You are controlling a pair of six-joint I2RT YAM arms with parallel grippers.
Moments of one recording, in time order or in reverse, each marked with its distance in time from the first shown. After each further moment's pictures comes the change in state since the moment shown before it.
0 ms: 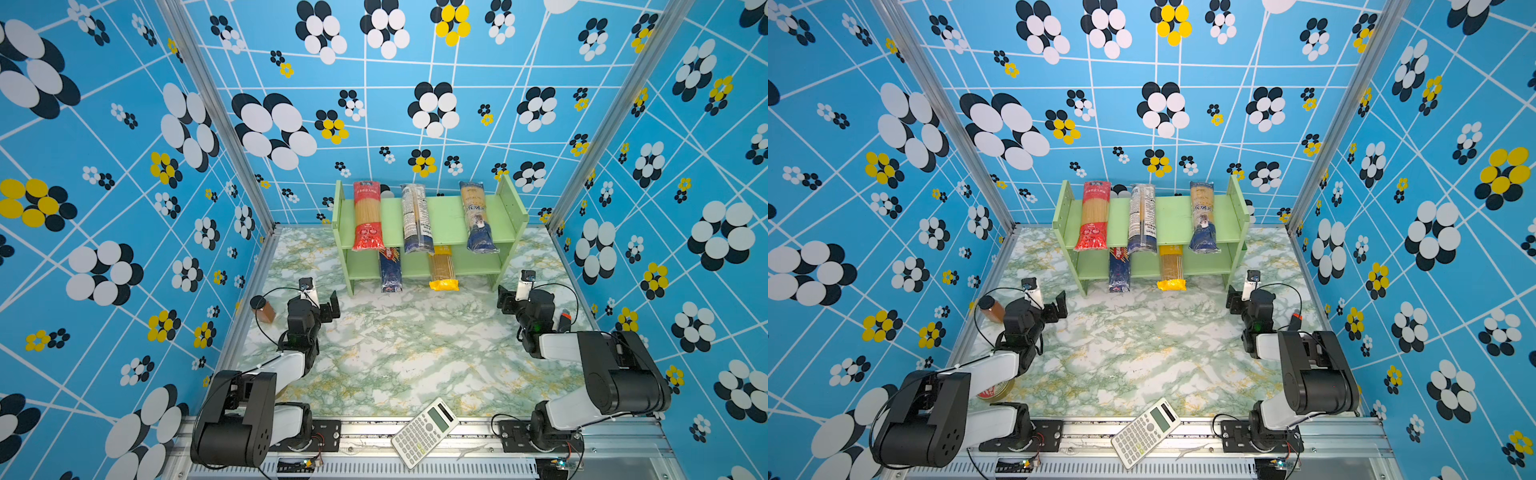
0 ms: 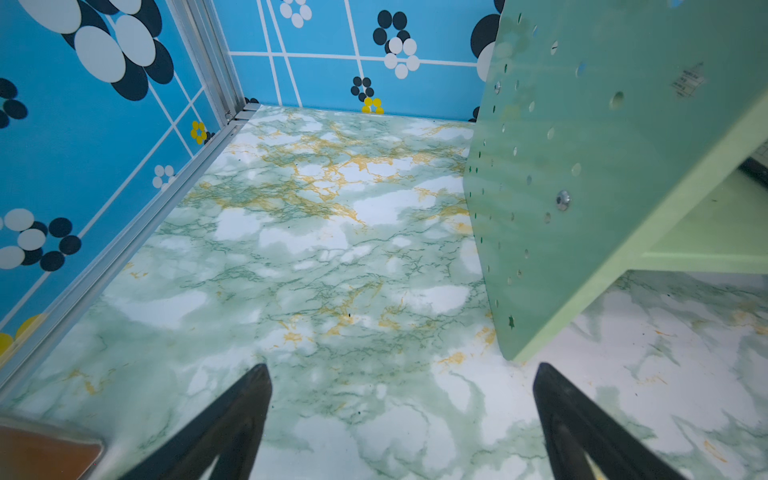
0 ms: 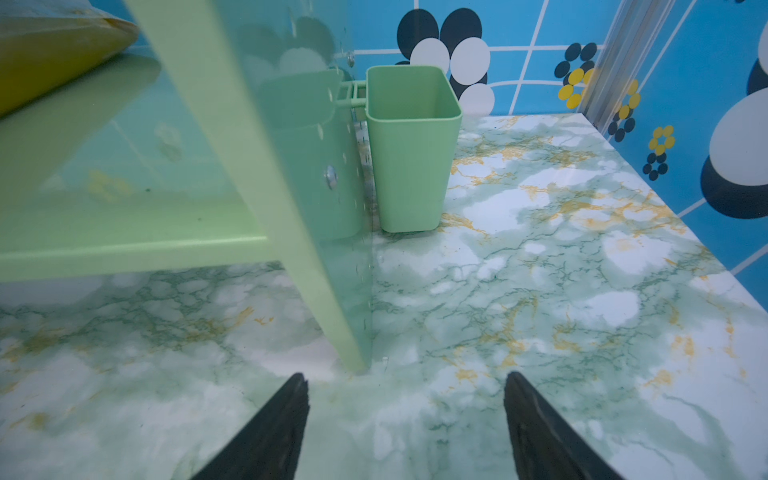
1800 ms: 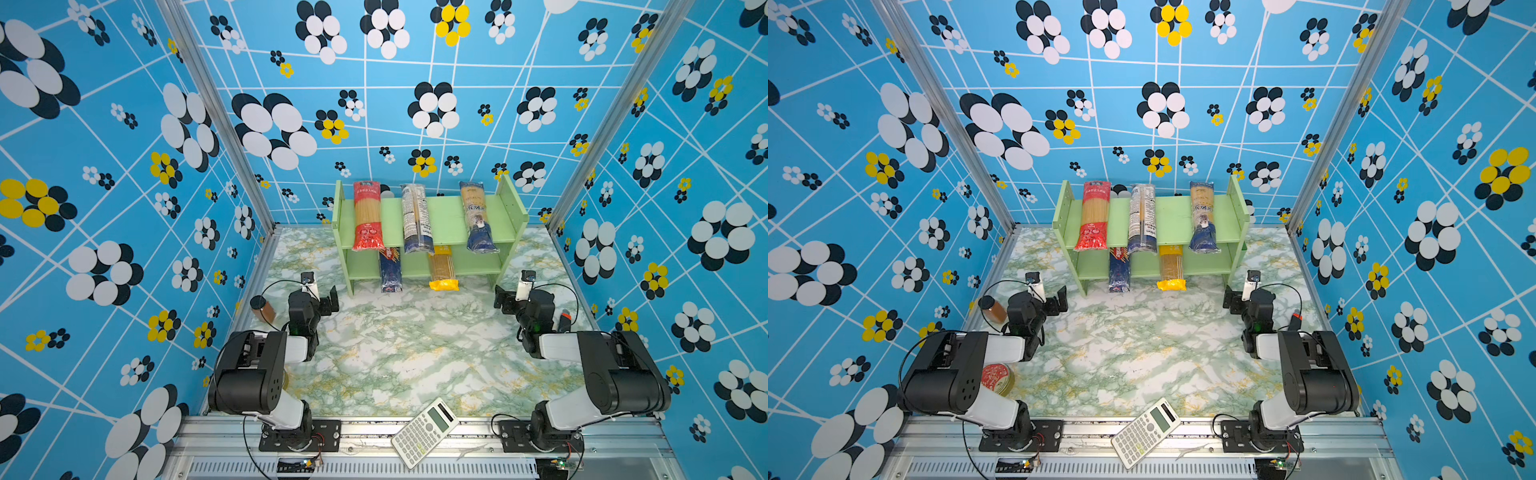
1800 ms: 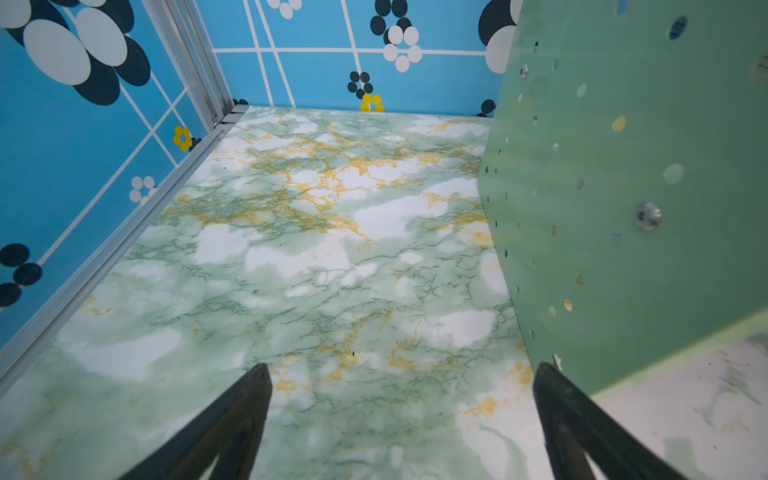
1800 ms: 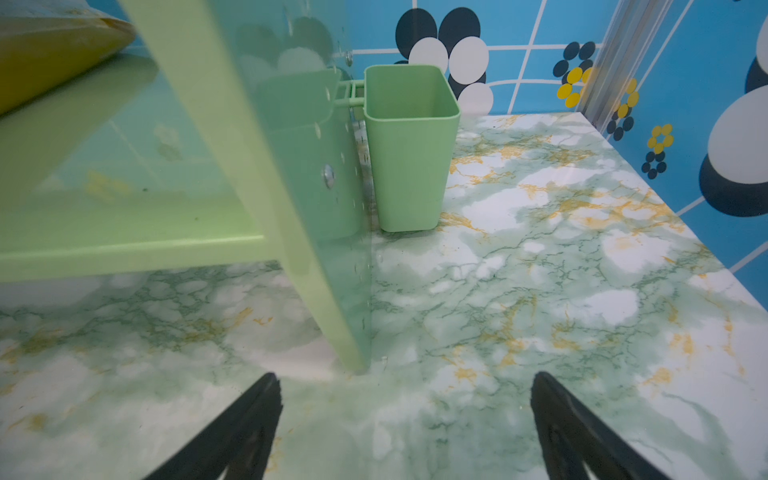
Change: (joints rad) left arm 0.045 0.261 0.081 0.178 0.059 0.053; right arm 0.000 0.000 -0.001 0.001 0.003 0.003
